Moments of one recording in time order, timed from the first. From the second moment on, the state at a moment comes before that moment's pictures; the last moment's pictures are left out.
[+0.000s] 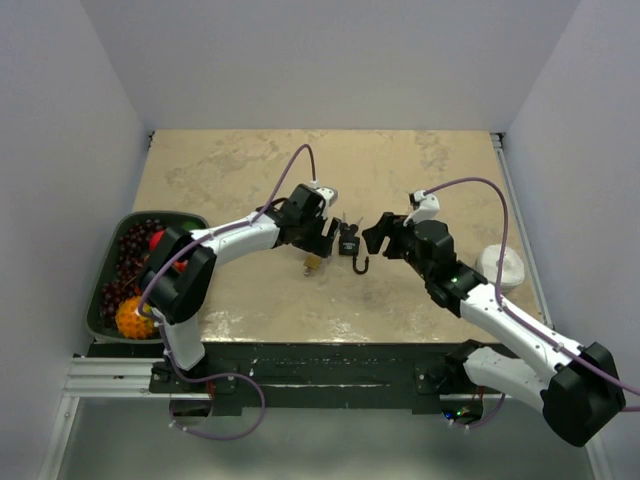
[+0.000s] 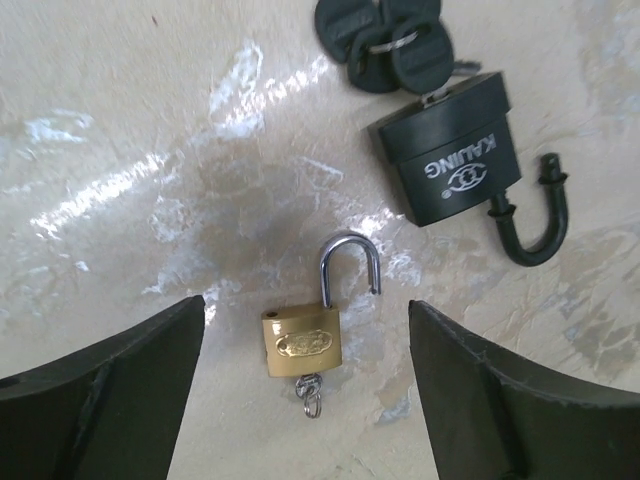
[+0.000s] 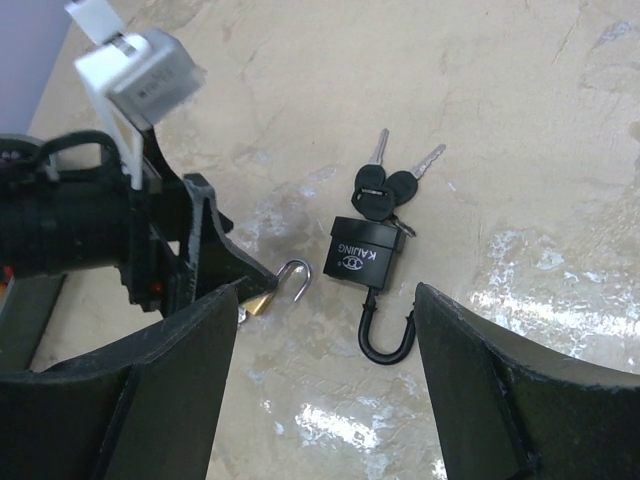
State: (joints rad) left arm -0.67 1.83 1.21 -0.35 0.03 -0.23; right arm 0.57 0.99 0.60 0.06 0.14 0.52
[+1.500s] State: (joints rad) left arm -0.20 0.87 0.79 -0.01 0.00 -0.24; right arm 0.28 0.96 0.72 0.08 0.24 0.39
